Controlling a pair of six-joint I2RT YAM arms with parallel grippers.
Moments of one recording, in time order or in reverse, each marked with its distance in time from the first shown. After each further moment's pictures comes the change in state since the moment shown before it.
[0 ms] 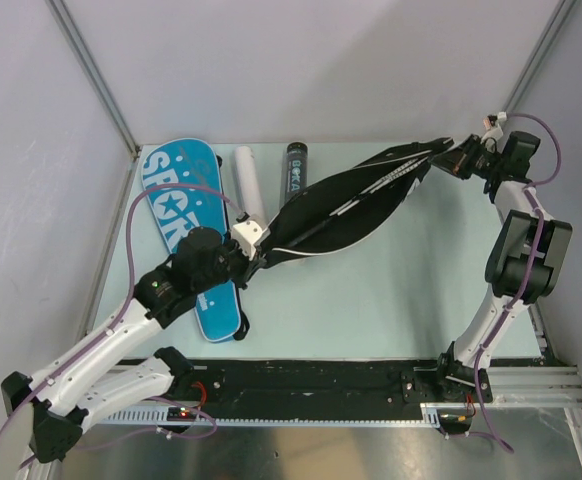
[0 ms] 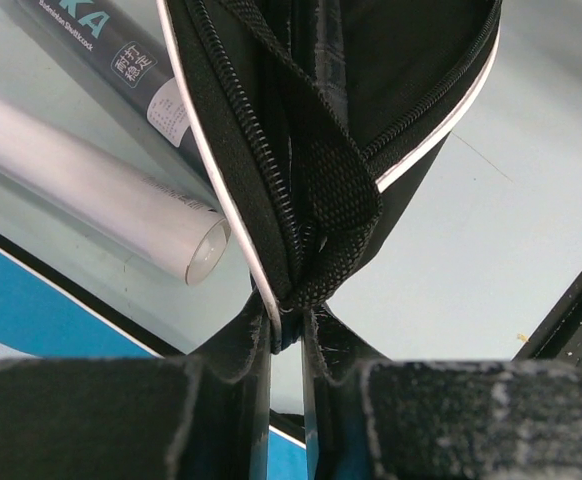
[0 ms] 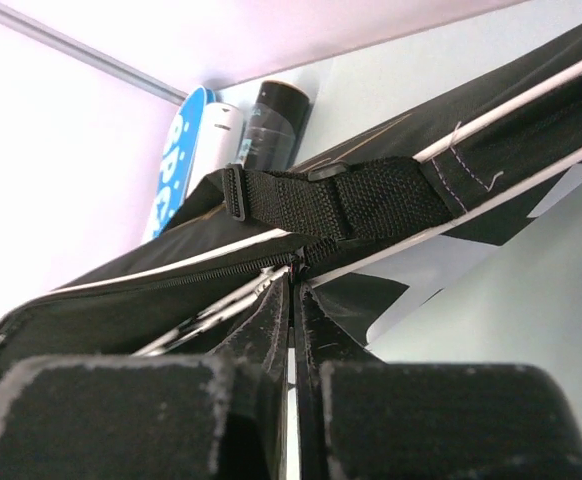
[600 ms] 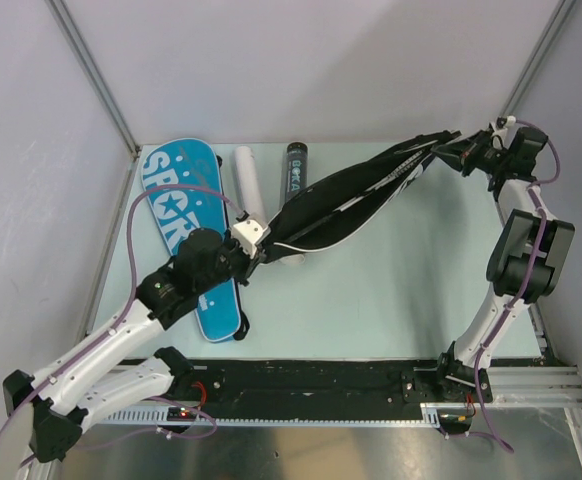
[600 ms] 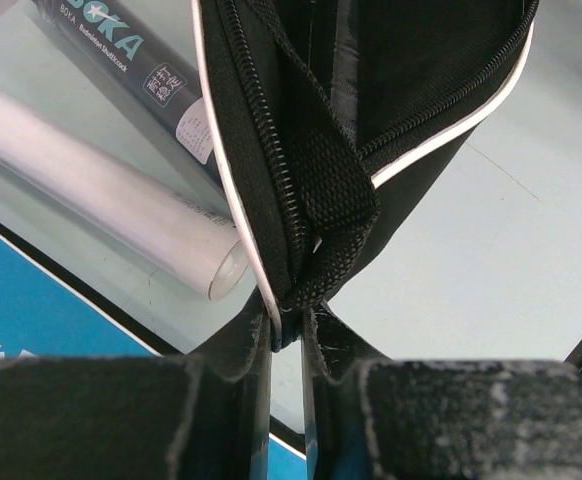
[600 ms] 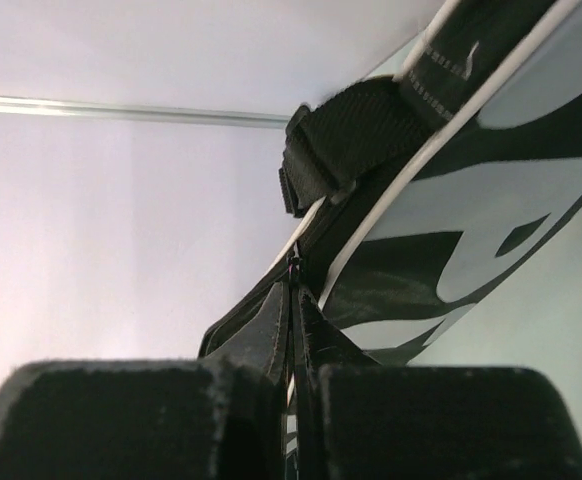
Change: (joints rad) left arm 0.000 -0.005 -0.029 0.068 -0.059 0.026; right arm -0.024 0.014 0.035 0.079 -0.066 0.596
